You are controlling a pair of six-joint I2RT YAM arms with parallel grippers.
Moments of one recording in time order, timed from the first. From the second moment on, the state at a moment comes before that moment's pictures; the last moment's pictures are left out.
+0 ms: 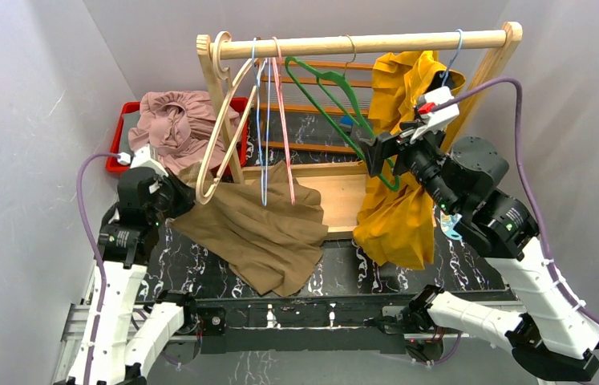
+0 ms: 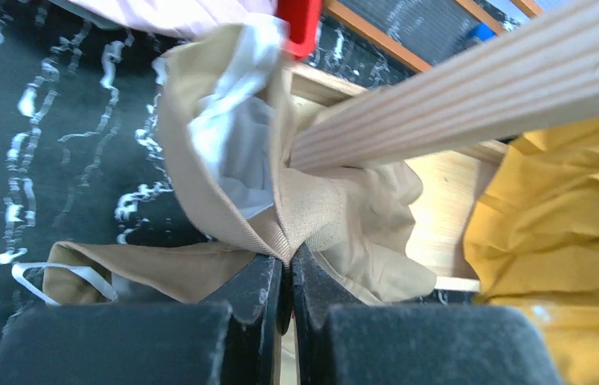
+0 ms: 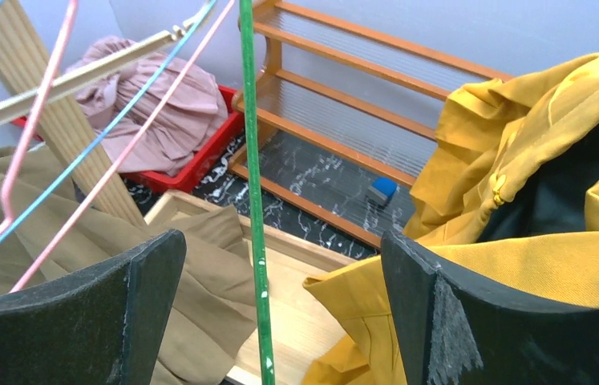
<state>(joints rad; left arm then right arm) -0.12 0.74 0.98 -0.77 0.04 -0.56 0.78 0.93 1.46 -0.56 0.30 0.00</state>
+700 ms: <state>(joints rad) -0.11 1.31 1.91 -0.89 -0.19 -0.29 0.78 0.85 1.52 -0.54 0.25 -0.02</state>
